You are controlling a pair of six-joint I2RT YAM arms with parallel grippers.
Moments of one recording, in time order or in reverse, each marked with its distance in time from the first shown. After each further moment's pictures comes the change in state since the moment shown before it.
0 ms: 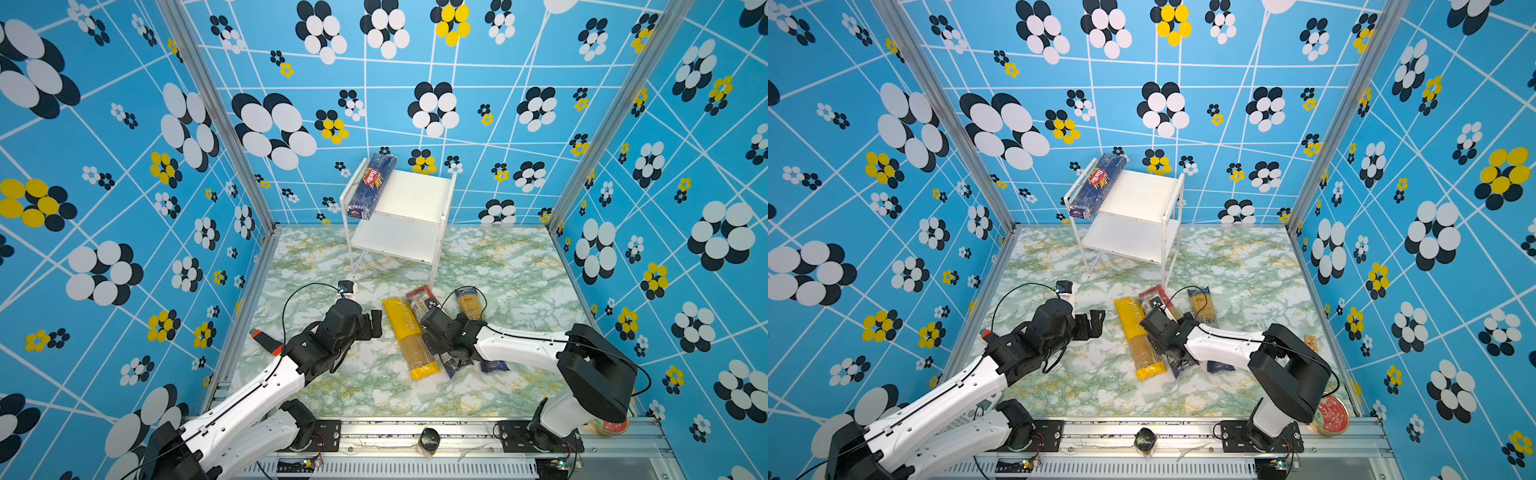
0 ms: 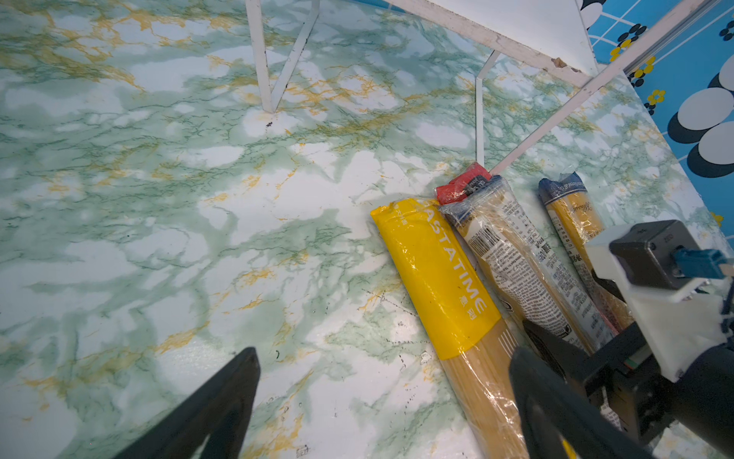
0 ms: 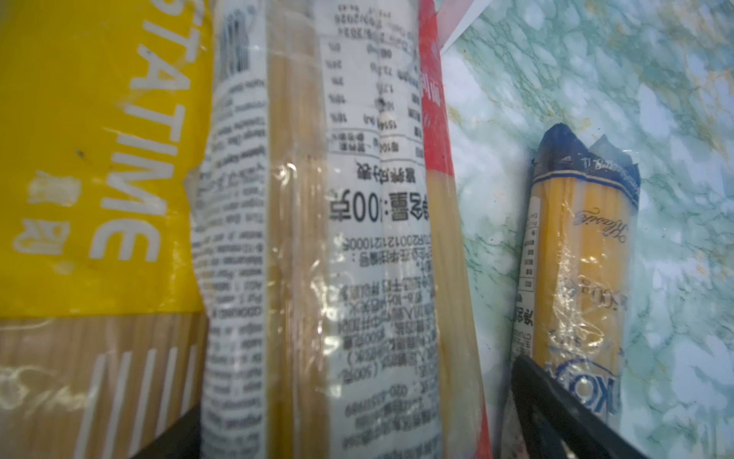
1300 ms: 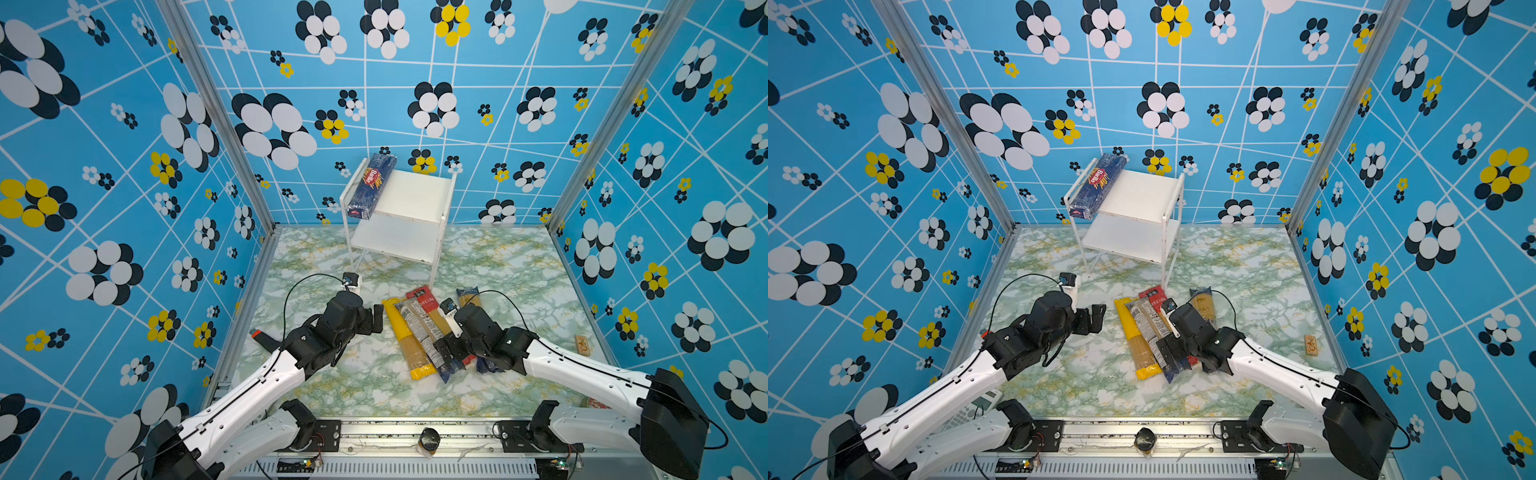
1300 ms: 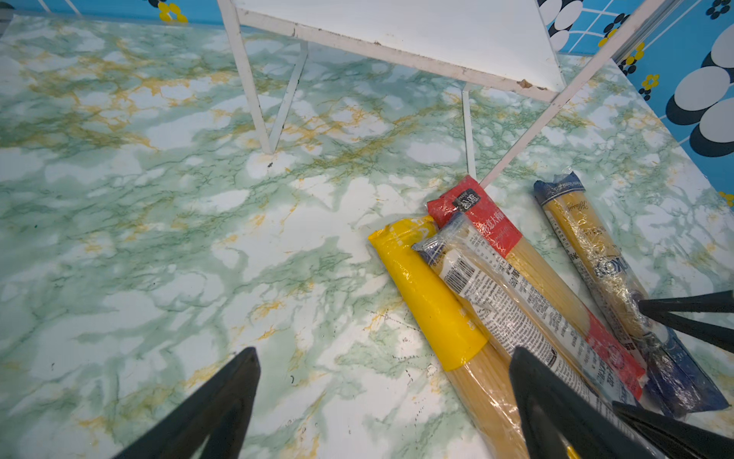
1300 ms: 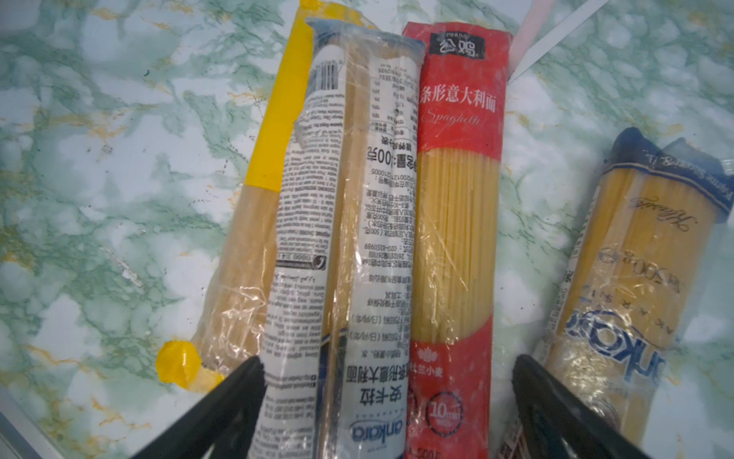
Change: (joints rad) left arm 0.000 0.015 0.078 -0.037 -0.015 0.103; right arm -0.055 -0.407 -0.146 -0.035 -0.375 -0.090
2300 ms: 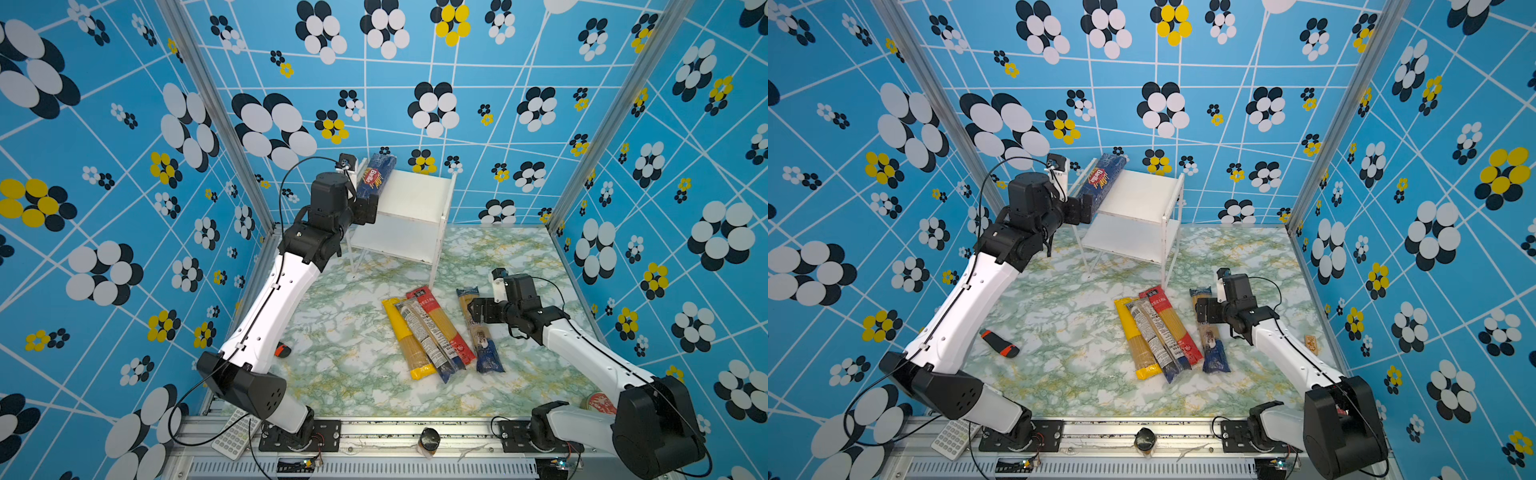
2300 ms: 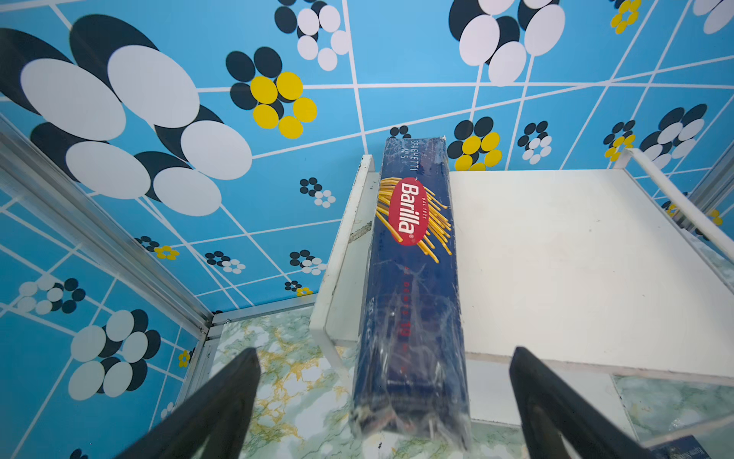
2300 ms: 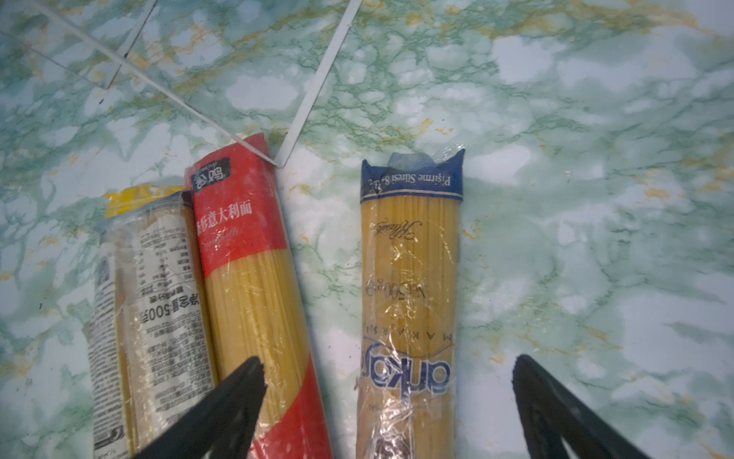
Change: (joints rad) left arm 0.262 0.551 1.028 -0.098 -0.009 0.479; right arm -0.542 0.045 0.050 0.027 -0.217 0.022
